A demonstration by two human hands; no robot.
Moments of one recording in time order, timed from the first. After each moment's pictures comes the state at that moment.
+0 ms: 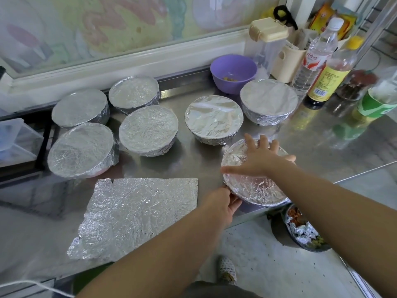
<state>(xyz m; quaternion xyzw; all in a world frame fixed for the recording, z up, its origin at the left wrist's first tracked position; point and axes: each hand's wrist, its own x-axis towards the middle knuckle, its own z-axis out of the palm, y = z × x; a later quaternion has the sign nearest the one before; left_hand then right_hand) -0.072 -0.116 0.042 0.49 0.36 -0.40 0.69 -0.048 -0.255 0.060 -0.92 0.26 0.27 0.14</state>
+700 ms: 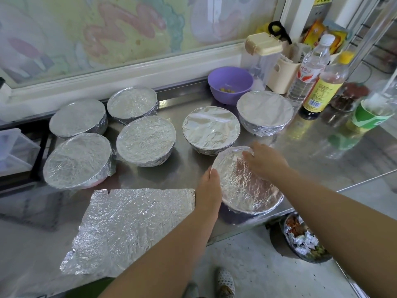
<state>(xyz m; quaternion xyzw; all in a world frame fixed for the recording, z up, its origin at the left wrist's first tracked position) -0.042 -0.113 0.029 0.72 0.11 -0.28 0.63 -0.032 -0.291 0.037 -0.94 0.27 0.08 0.20</state>
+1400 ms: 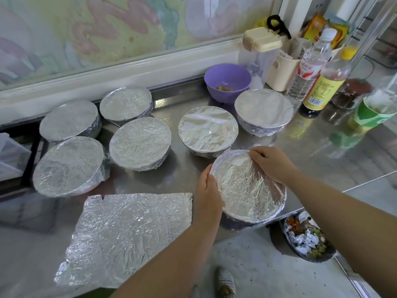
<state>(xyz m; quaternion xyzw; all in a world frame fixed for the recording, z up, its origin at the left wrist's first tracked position) -0.045 -0.115 0.017 0.71 0.09 -0.22 0.66 -0.042 -0.321 0.025 -0.91 0.20 0.04 0.35</state>
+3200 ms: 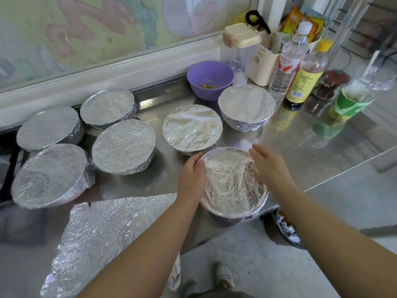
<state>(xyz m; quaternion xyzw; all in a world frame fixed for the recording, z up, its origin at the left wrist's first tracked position) -0.003 -0.120 0.030 0.79 0.00 -0.21 0.58 -0.081 -0.301 0.032 -0.75 0.35 -0.10 0.54</state>
